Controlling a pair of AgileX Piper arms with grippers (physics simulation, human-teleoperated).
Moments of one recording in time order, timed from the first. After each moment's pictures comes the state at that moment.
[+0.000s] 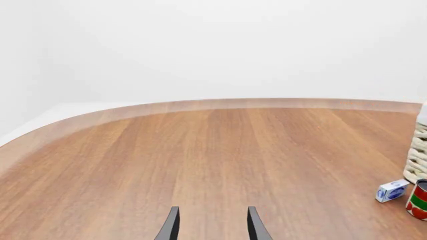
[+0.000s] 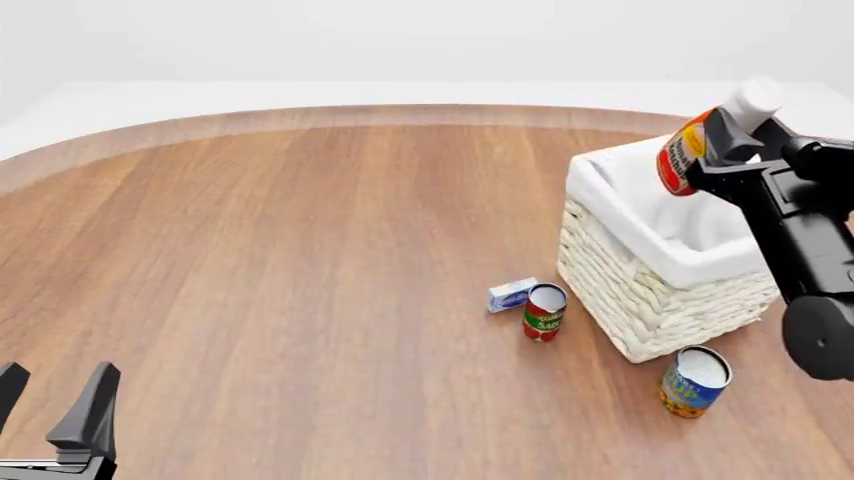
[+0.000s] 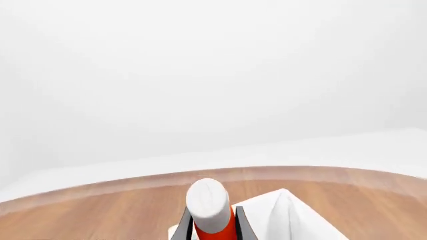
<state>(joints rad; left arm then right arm) 0.00 0.00 0.00 0.00 0.00 -0.01 1.26 -0.62 -0.79 0.14</state>
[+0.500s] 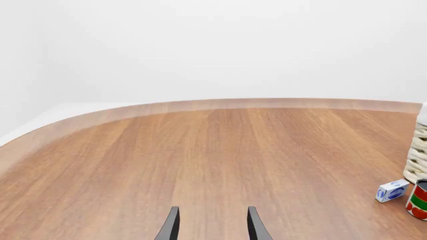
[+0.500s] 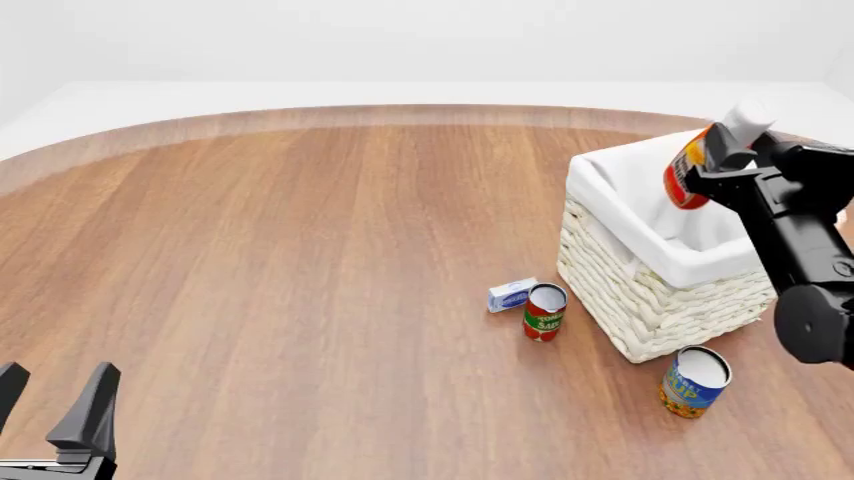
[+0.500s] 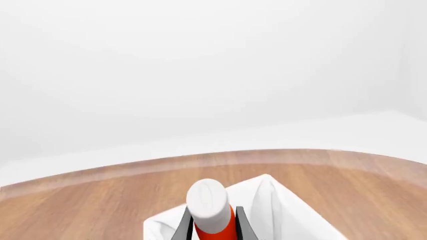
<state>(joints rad) 0.00 0.00 0.00 0.00 0.00 -0.06 1.35 -0.65 -0.78 0.13</state>
